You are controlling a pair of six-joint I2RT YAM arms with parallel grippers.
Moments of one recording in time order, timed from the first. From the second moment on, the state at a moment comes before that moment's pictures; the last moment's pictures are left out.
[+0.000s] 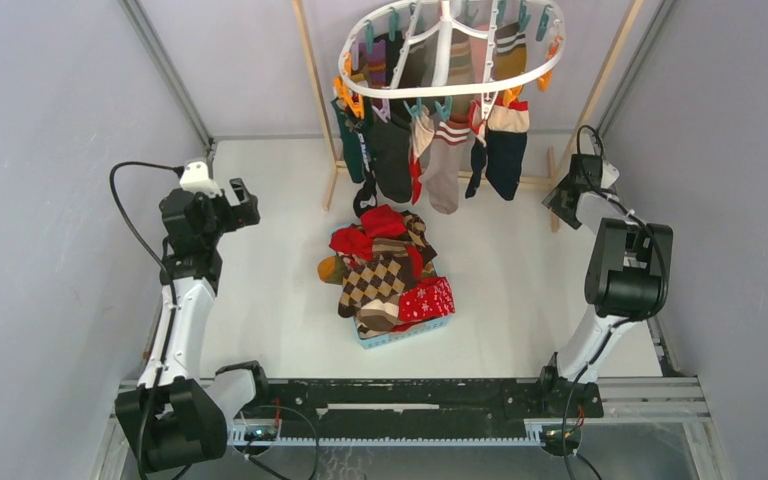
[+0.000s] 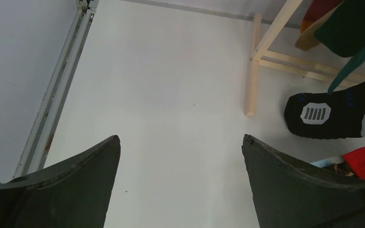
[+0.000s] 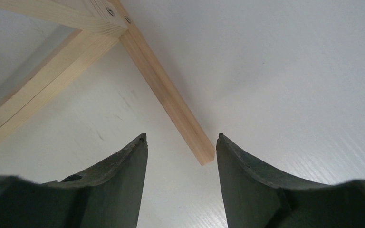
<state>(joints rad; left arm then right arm) 0.20 1.03 0.79 -0.04 0.16 -0.08 -0.18 1.80 1.16 -0.25 0.17 0.55</state>
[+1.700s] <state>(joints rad) 0.24 1.01 0.81 -0.13 0.32 -0.08 0.19 1.92 1.28 -0.57 0.31 0.31</state>
